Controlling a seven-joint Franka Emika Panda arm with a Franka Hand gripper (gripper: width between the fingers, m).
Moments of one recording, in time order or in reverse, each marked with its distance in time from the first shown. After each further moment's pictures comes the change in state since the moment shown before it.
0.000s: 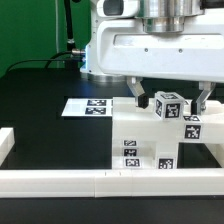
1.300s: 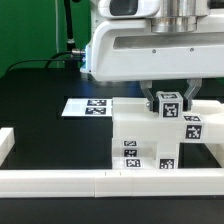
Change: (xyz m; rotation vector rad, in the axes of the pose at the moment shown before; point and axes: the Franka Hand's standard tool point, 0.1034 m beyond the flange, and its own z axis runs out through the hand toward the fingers) arm 0.001 0.000 0.001 -0.009 0.005 -0.486
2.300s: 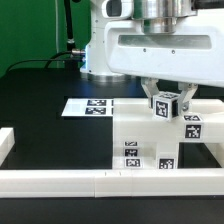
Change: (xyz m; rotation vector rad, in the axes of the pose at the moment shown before) arm -0.002 0.001 0.001 0.046 -0.004 0.934
